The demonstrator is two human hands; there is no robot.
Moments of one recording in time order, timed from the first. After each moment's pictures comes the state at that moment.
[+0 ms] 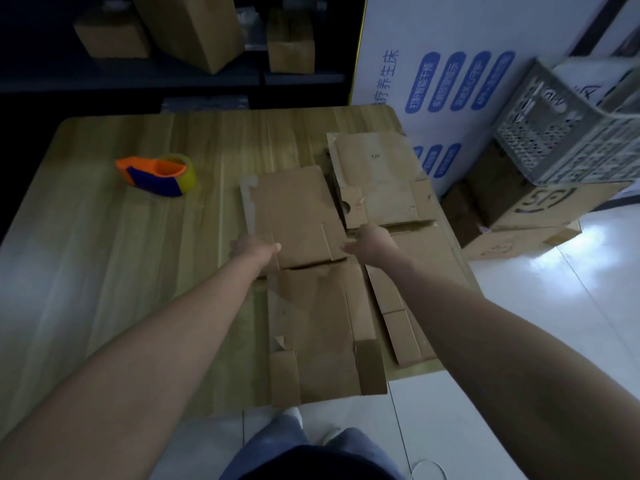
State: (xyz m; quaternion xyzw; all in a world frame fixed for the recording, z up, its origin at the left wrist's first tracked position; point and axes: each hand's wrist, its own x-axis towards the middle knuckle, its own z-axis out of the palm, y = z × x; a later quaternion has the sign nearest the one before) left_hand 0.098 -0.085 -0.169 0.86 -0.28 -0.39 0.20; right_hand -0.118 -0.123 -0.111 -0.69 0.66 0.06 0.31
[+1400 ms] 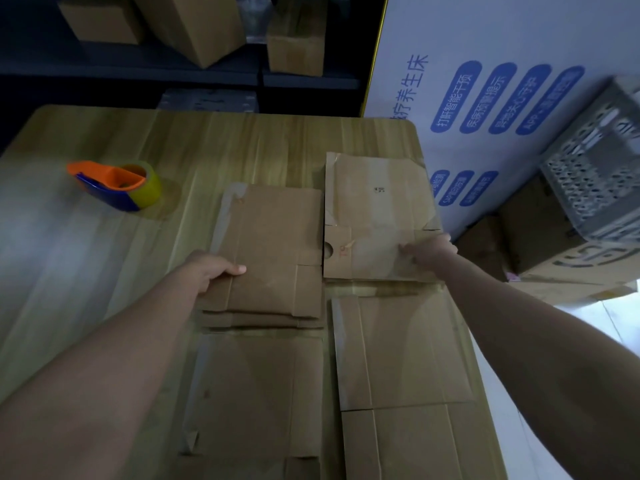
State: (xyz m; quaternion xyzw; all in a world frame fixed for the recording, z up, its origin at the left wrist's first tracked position) left_hand 0.115 -0.180 -0.213 0.85 -0.10 -0.46 0.24; right_hand -0.242 -0.335 -0.197 -0.46 0.81 -0.01 0.36
